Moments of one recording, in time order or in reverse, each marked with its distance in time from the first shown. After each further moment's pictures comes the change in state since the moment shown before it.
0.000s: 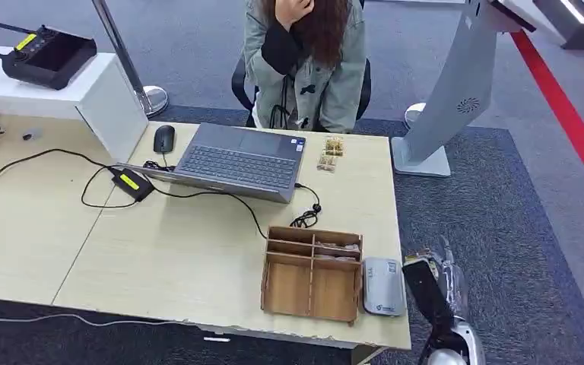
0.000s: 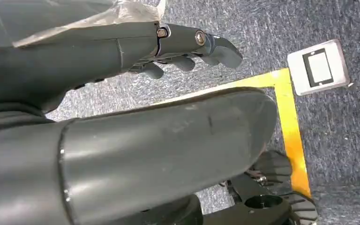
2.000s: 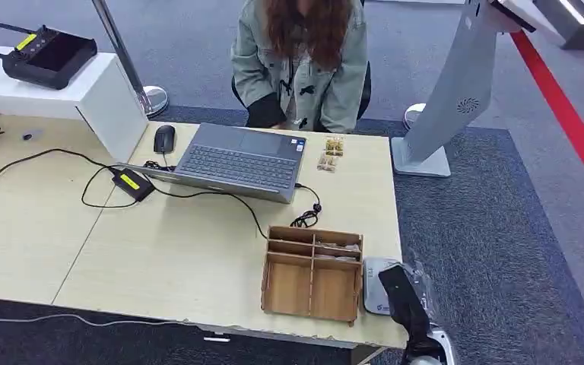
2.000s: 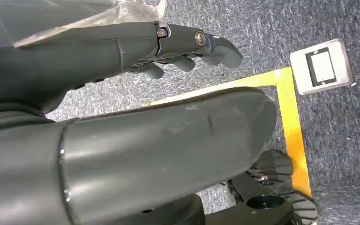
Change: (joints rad) left arm 0.000 0.001 0.026 0.000 -0.013 -0.005 -0.006; right arm 0.014 0.055 0.073 0.018 -0.036 0.059 0.063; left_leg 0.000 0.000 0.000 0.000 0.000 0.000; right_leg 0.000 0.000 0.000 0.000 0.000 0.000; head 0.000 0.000
